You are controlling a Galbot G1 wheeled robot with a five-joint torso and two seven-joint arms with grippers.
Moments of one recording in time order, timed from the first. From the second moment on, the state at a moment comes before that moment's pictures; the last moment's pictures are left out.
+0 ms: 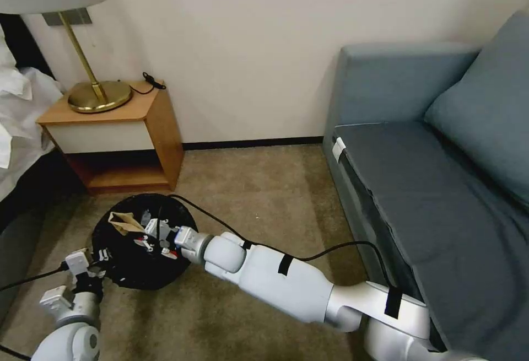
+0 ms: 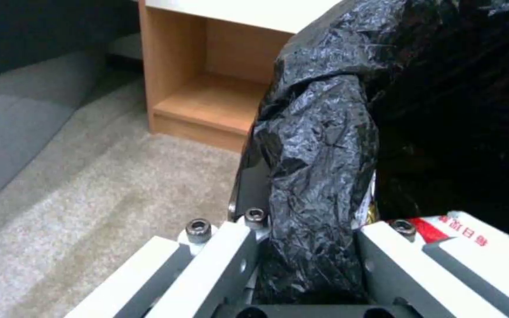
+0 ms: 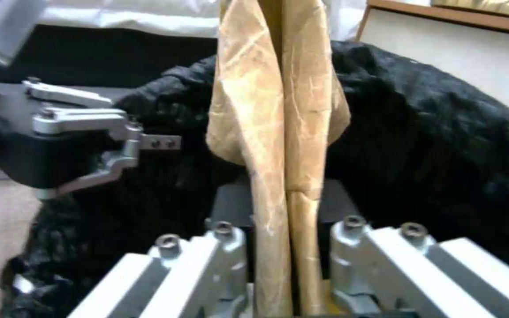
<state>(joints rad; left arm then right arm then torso) 1.54 -1.33 -0.93 -1.75 -0.52 -0.01 0.05 -0.47 1.61 -0.73 1.13 0.30 0.05 -0.10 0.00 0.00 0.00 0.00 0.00</state>
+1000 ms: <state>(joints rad) 1.60 -1.39 -0.97 -1.78 -0.52 -0.01 0.03 -0.45 1.61 -0.69 1.12 0.18 0.11 -0.08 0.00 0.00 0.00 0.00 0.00</state>
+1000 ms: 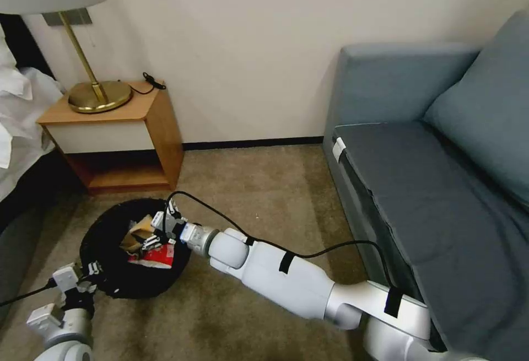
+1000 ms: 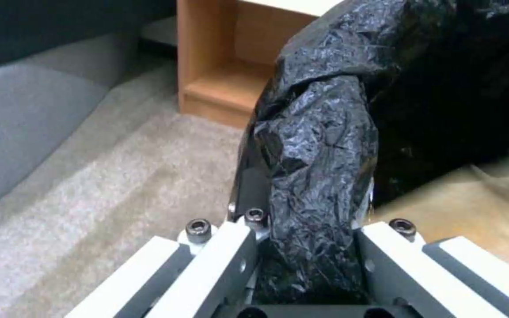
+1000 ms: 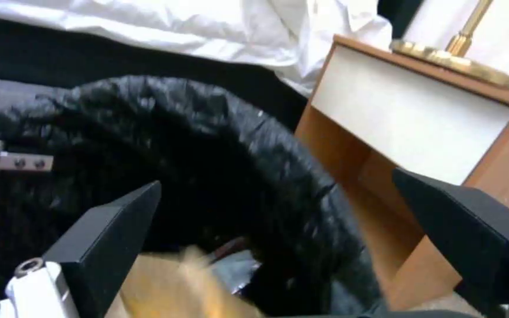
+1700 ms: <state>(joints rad) 1.61 -1.44 -1.00 -1.93 -0.89 0.11 -0.23 -0.44 1.61 -0.42 1.25 0.31 0.01 -0.02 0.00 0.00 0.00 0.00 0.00</state>
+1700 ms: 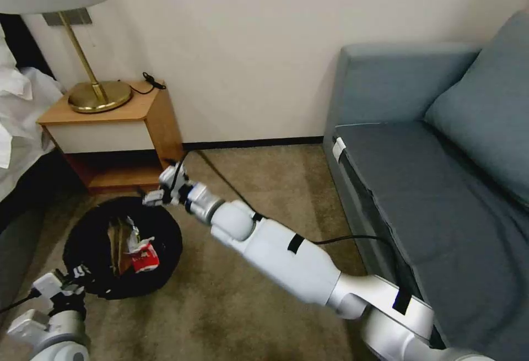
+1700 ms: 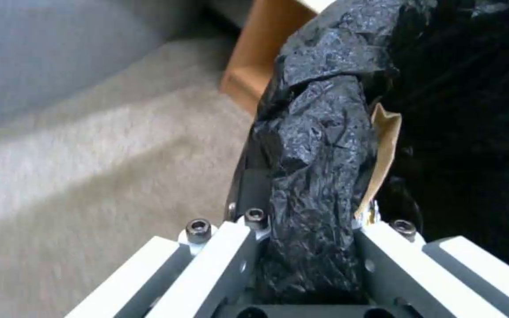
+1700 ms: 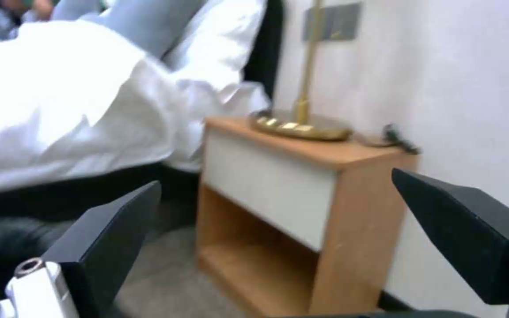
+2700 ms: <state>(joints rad) 1.67 -1.41 -1.05 -2.04 -1.30 0.32 -0.80 -0.67 1.44 -0.24 1.45 0.27 -0.04 -0.02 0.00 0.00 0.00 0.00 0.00</state>
